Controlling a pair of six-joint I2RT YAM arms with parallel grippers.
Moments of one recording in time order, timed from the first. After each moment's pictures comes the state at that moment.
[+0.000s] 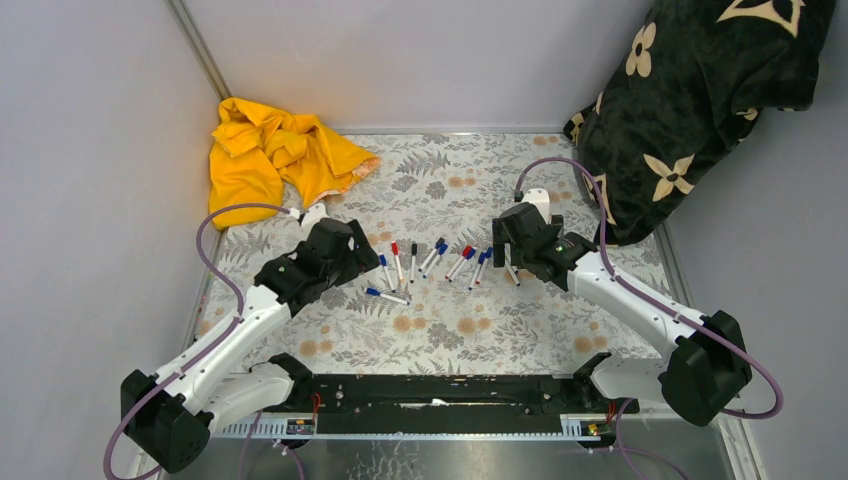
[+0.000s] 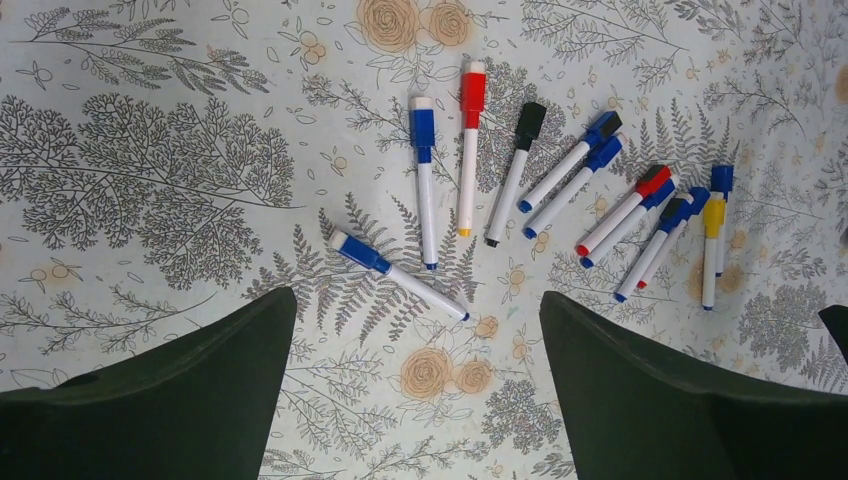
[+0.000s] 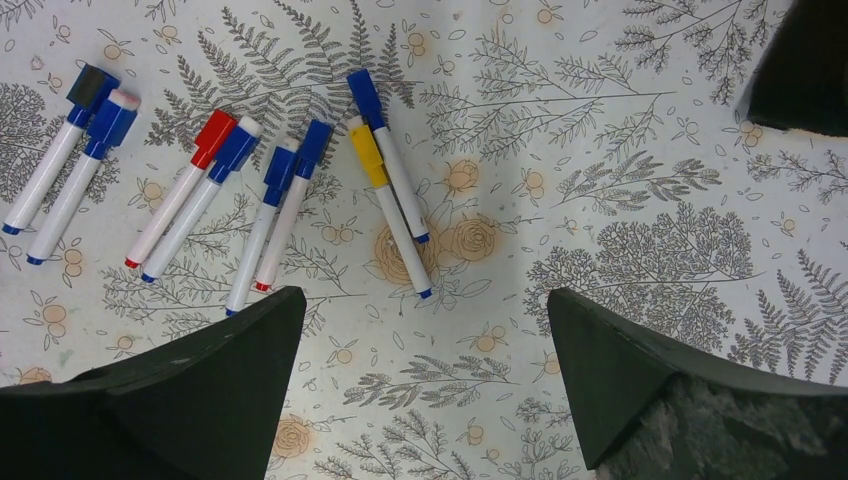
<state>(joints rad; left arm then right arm) -0.56 0.98 0.80 -0.65 -0.28 -0.88 0.63 1.25 0.91 -0.59 0.46 0.43</state>
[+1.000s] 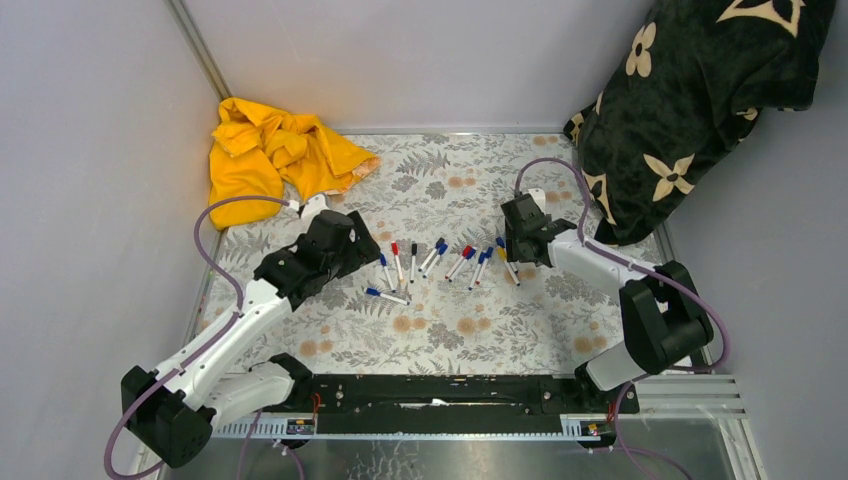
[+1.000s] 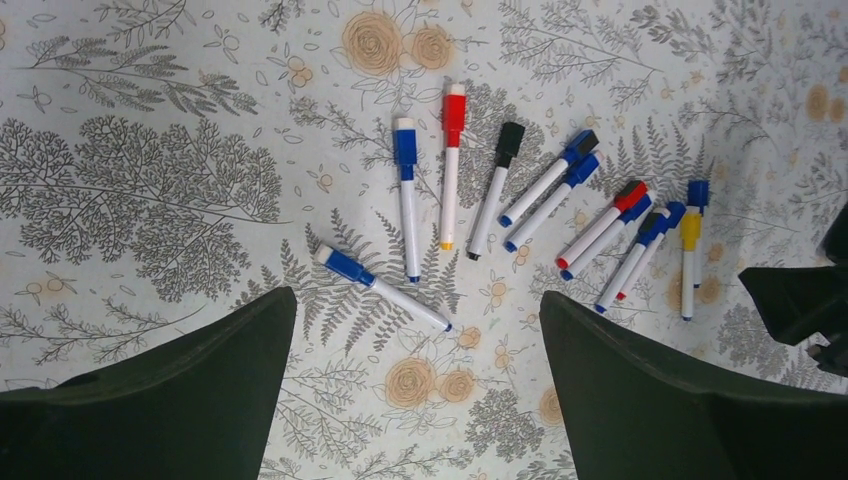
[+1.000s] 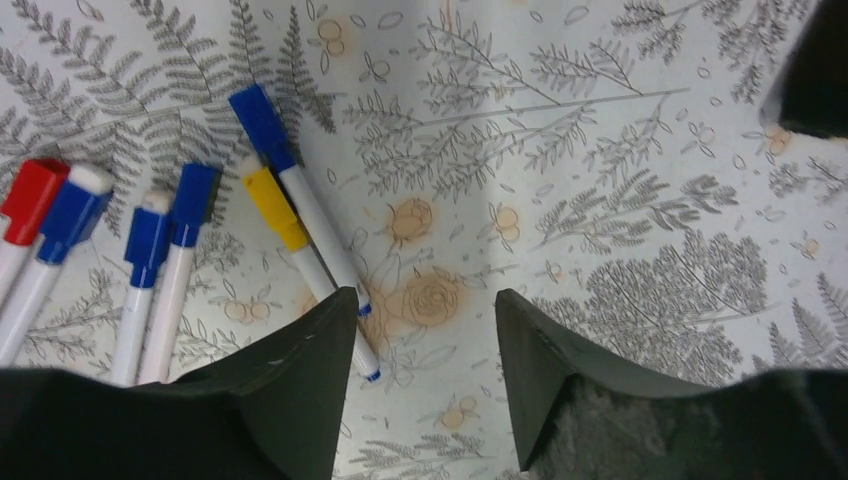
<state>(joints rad) -0.56 1.01 0.85 -0.65 -0.30 -0.88 0.49 1.50 0.90 -0.46 0.42 0.36</state>
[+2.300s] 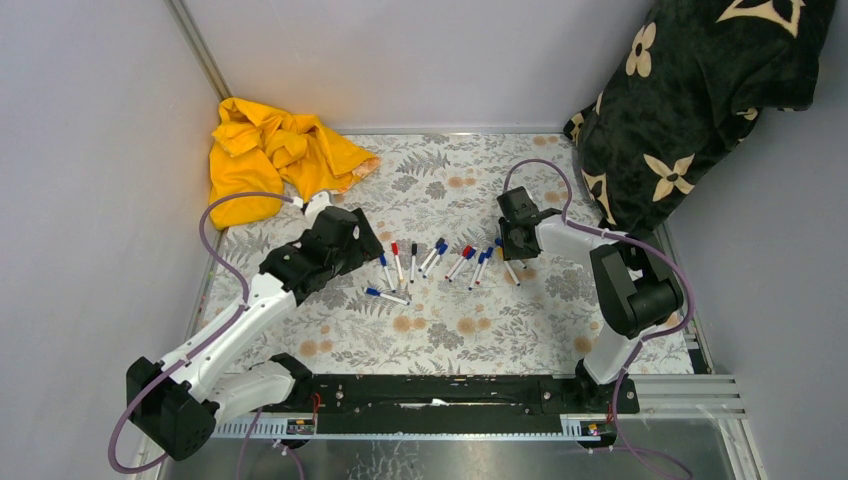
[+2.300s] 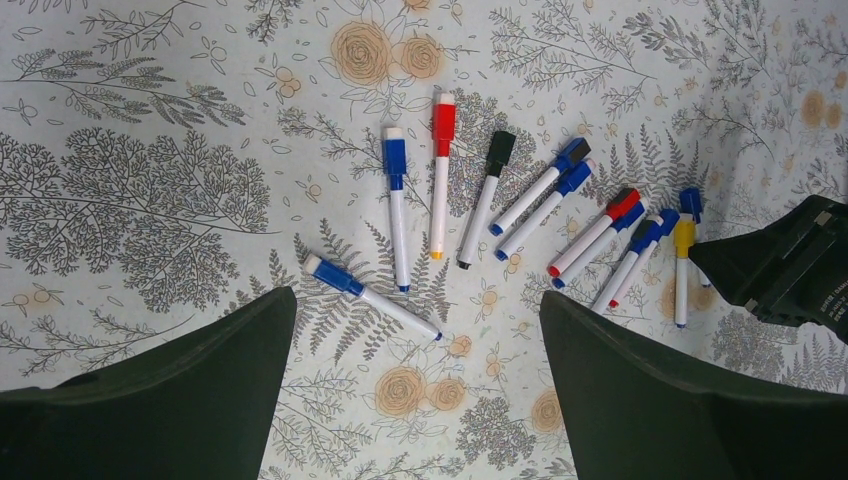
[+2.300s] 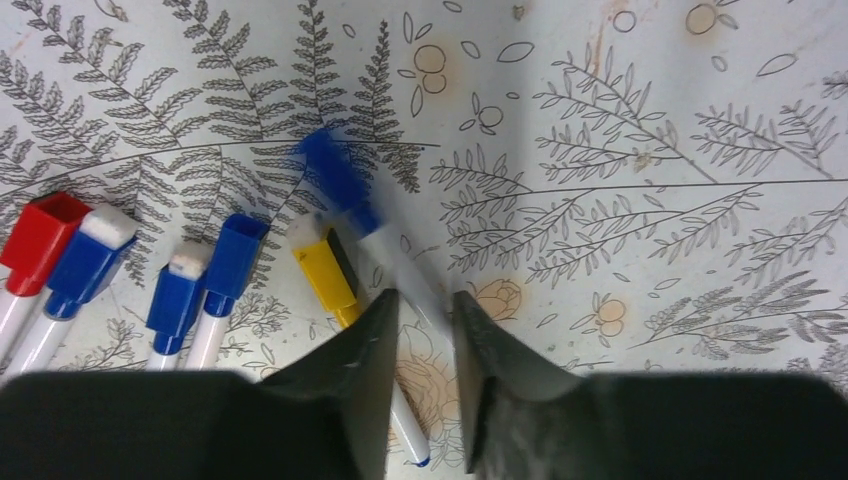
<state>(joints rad) -0.56 1.05 0.89 -0.64 -0.30 -0.88 0.42 1.74 1.00 -0.41 0.21 0.28</state>
